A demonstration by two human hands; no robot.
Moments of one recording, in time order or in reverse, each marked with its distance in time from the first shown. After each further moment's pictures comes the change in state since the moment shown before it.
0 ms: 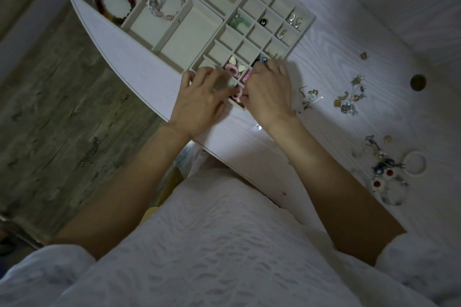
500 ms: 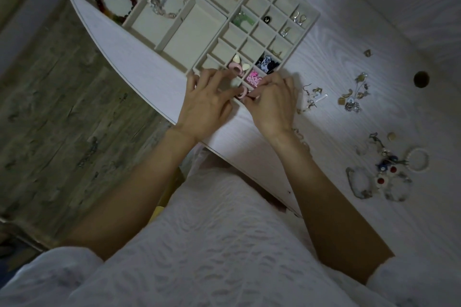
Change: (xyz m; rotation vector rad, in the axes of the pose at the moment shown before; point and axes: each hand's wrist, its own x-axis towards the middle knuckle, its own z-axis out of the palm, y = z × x) left_hand -0.002 0.004 0.002 -0.117 0.030 -0.023; right_hand -0.020 -0.008 0.012 0.367 0.015 0.332
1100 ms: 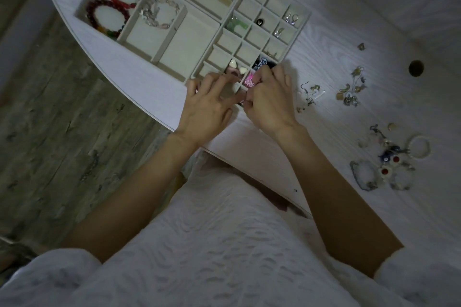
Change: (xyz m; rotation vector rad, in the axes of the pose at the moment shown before) left_hand 0.005 -0.004 -0.007 0.027 0.015 0.106; right_hand 0.010 -0.006 -0.008 -0.229 -0.086 -0.180
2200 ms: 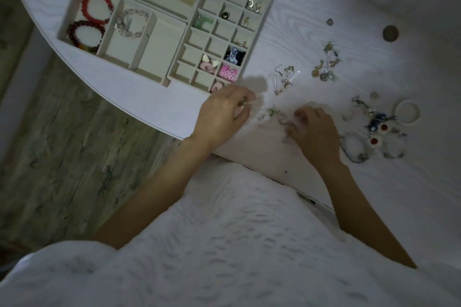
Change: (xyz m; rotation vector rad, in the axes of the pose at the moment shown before) left_hand 0.012 0.067 -0.003 -0.476 0.004 -0.020; right_hand -0.121 0.107 0.039 0.331 0.142 0.366
